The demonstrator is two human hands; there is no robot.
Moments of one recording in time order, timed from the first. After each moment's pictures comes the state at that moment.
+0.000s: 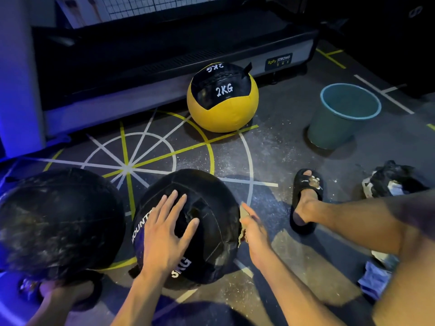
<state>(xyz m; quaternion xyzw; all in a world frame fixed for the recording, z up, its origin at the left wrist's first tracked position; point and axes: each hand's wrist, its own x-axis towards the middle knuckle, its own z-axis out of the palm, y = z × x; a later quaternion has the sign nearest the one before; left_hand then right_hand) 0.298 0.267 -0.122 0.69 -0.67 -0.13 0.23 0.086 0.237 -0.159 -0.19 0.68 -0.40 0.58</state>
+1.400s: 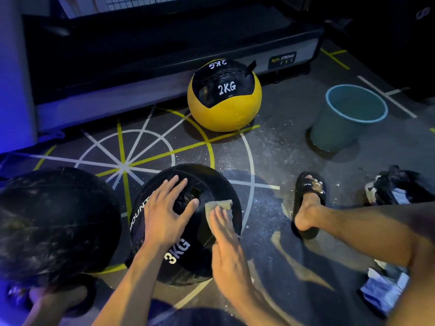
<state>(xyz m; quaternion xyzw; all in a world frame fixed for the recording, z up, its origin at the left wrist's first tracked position) 0.306 0.205 -0.124 0.69 -0.64 -0.19 0.26 0.137 0.287 -0.153 -0.67 0.55 -0.38 0.32</state>
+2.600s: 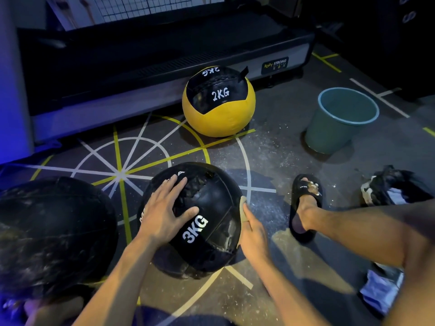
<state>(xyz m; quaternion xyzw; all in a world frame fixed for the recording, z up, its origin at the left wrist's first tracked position) 0.313 0.182 -0.109 0.65 -0.70 -0.24 0.15 0.077 0.224 -0.159 -0.45 0.71 -0.31 0.45</state>
